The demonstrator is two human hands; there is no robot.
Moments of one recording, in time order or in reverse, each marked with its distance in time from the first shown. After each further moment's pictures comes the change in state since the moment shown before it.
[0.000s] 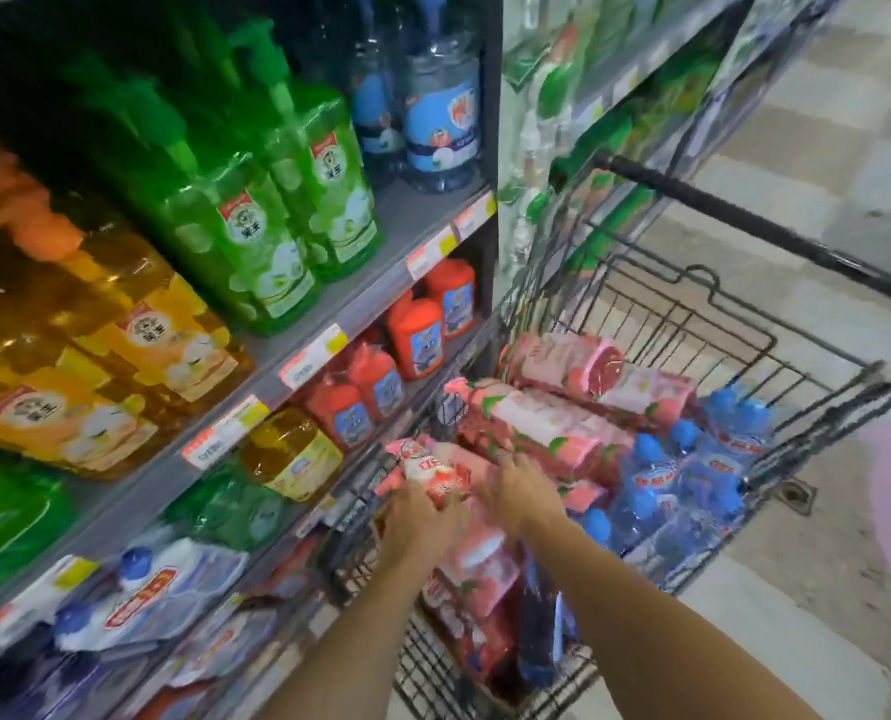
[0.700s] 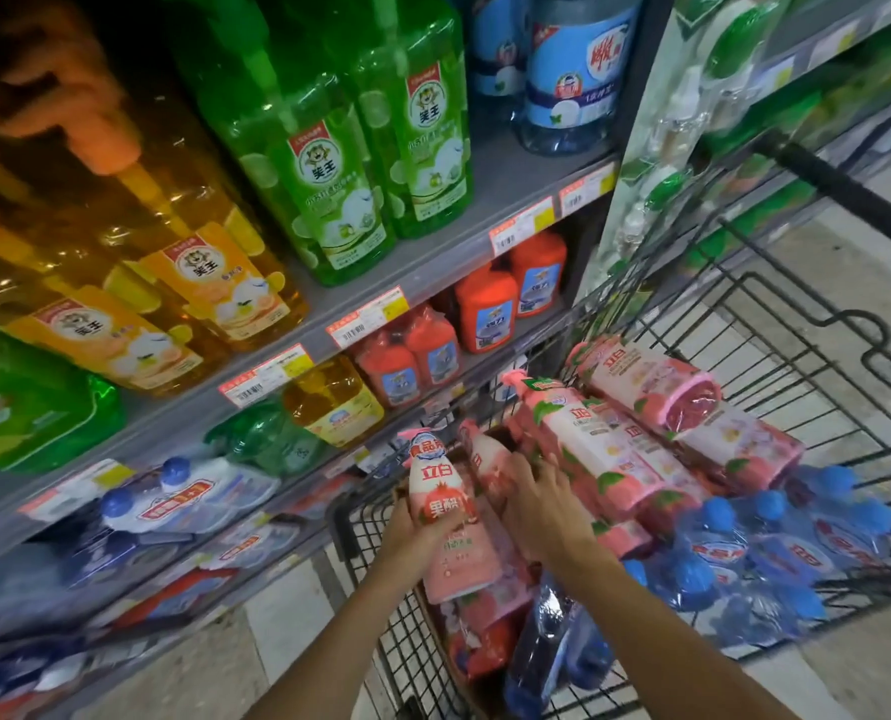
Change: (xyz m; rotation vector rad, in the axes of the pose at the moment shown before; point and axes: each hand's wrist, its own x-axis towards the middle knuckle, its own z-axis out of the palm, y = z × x) left_hand 0.006 -0.041 0.013 -0.758 -0.142 -0.270; right_hand 0.036 0.016 0.019 -0.183 -0.129 -0.233
